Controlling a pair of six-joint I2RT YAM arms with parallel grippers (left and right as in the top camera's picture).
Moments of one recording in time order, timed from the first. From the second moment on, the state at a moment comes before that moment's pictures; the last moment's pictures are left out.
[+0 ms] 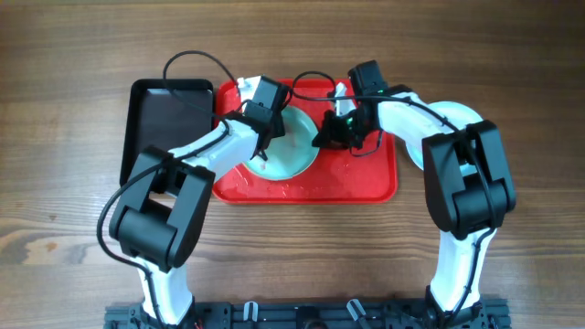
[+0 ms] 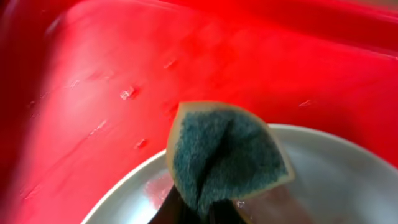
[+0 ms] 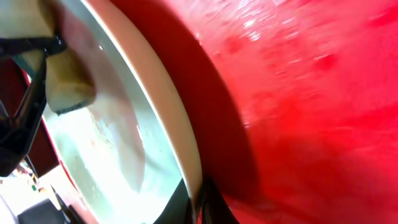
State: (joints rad) left arm -0.45 1.99 1.18 -0.28 -0.28 -0.60; right arm 0.30 2.12 1.34 -0.57 -0.65 0.35
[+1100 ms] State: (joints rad) left arm -0.40 2.01 1.15 -0.19 0.37 -0.38; right arm 0.29 2.12 1.34 -0.58 -0.65 0.36
